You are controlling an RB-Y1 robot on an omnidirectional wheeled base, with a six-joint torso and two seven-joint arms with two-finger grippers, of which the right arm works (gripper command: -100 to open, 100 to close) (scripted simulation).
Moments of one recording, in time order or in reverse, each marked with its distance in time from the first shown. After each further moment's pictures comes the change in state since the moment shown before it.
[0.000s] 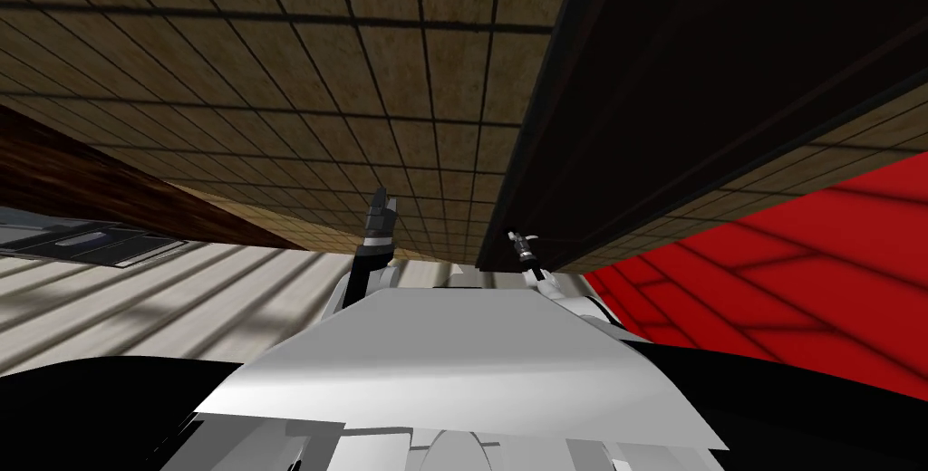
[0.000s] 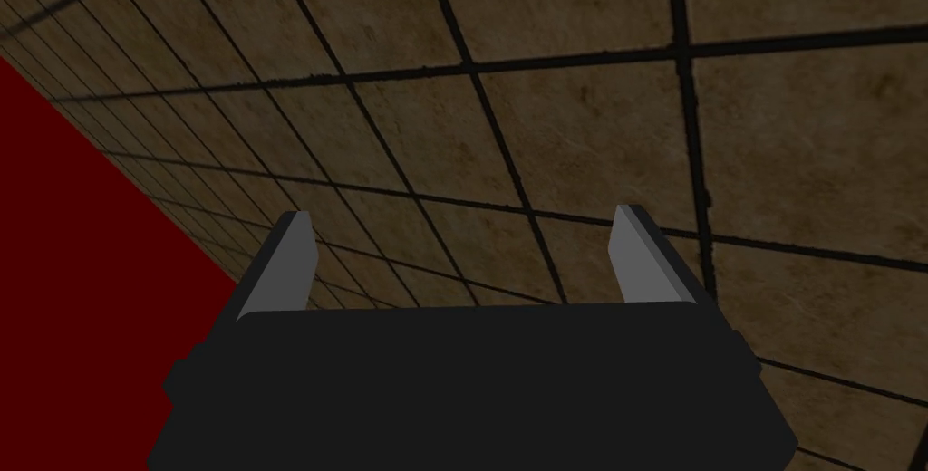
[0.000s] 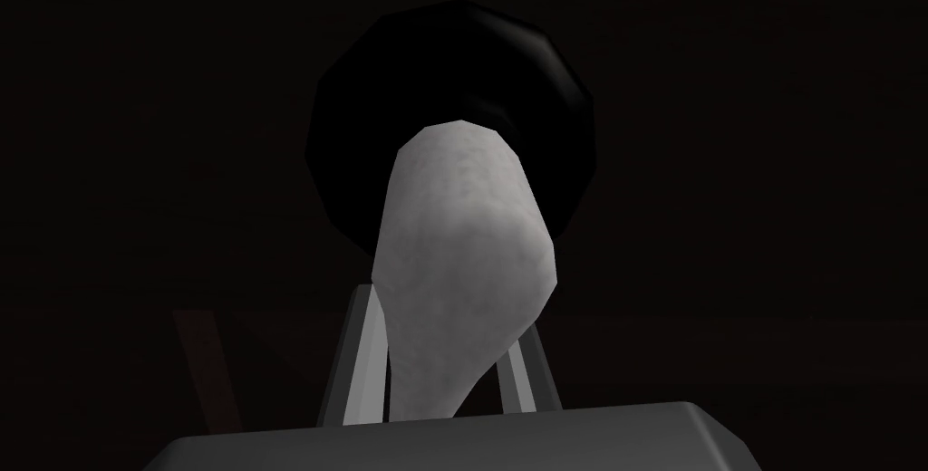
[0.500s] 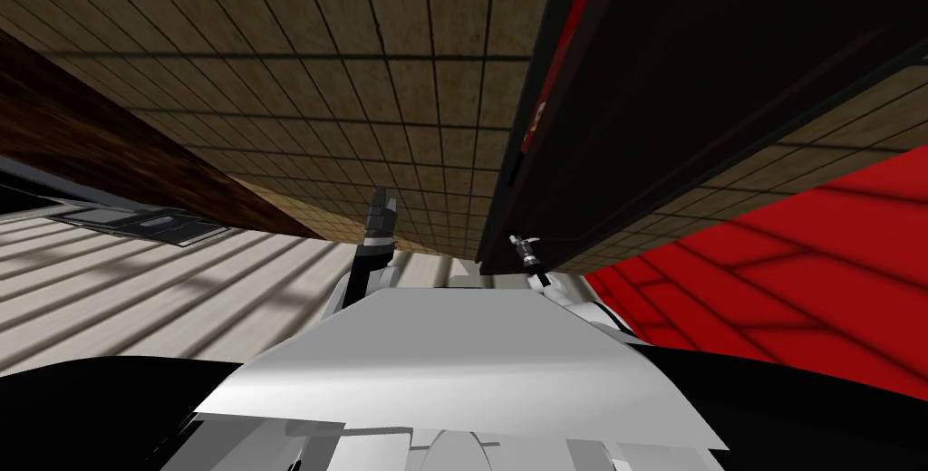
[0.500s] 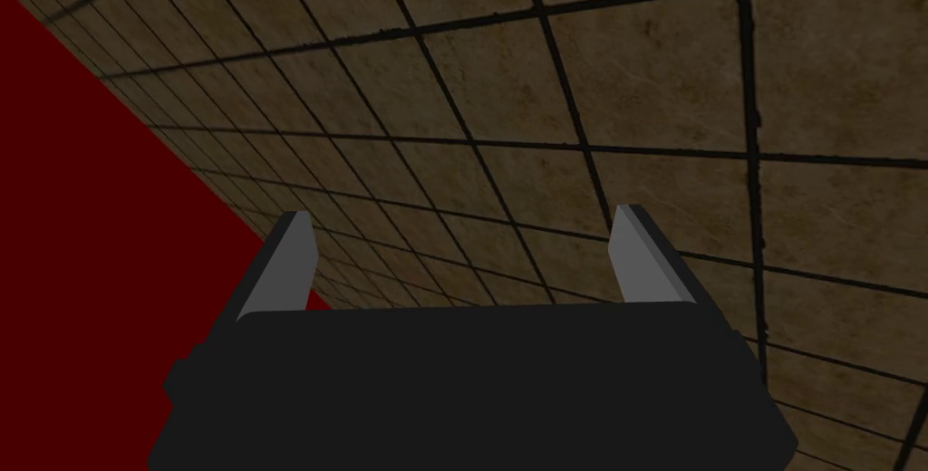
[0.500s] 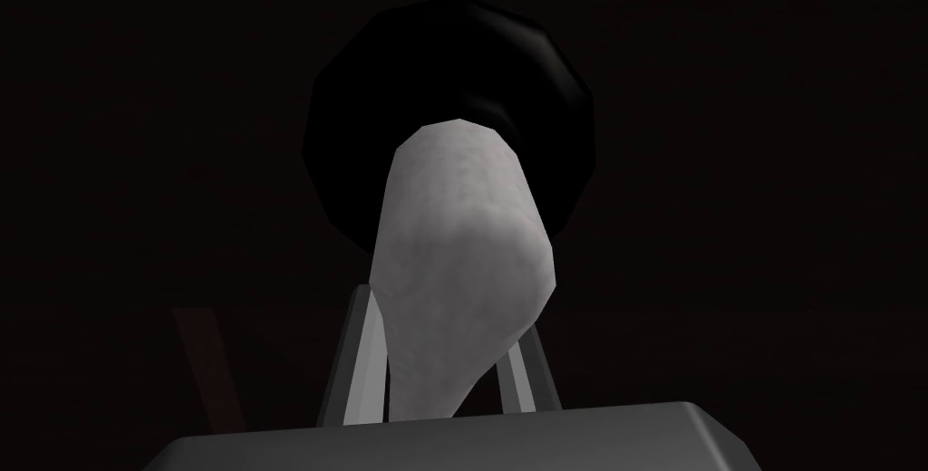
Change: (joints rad) arm 0.049 -0.041 0.041 -0.007 0.022 -0.052 -0.063
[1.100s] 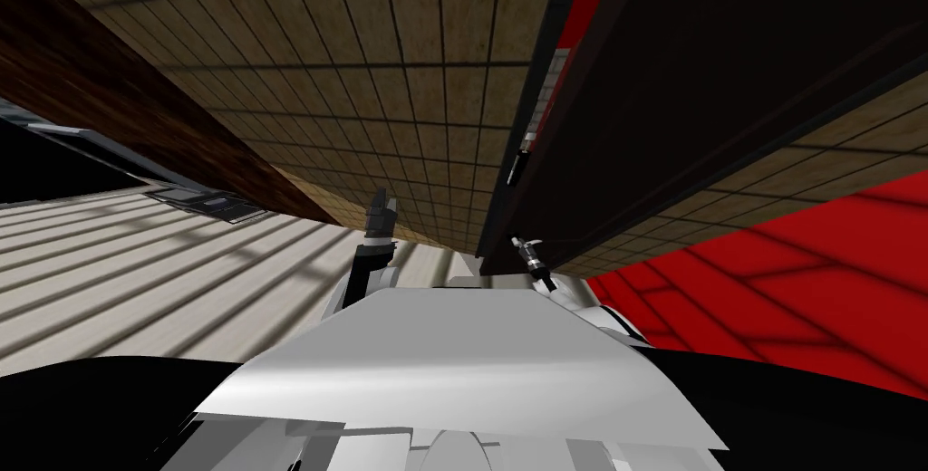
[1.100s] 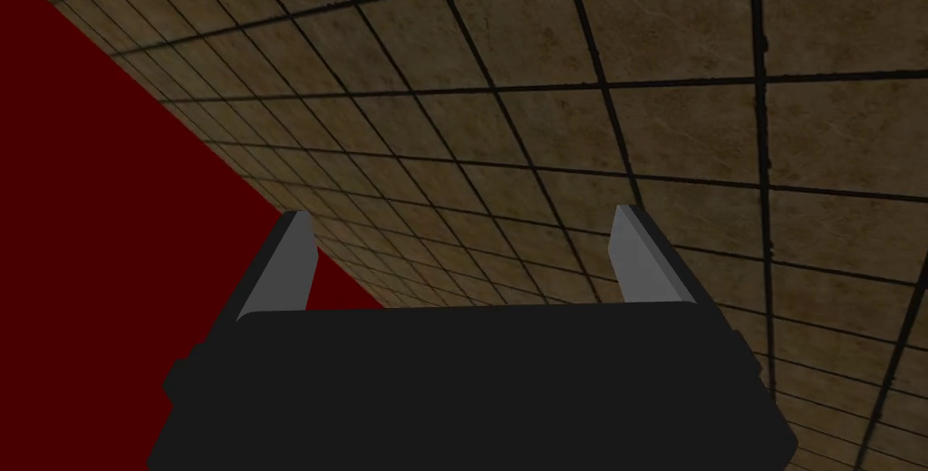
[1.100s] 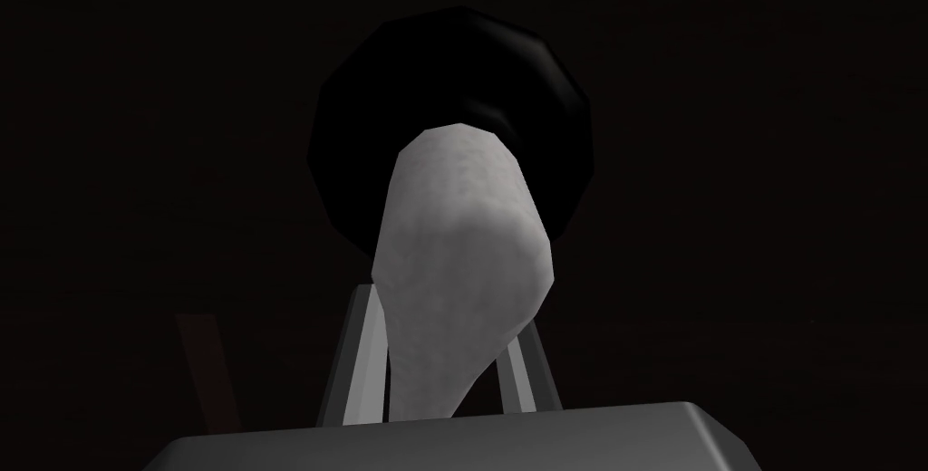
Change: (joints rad) arm 0.035 -0.043 0.035 0.002 0.016 -0.071 -0.057
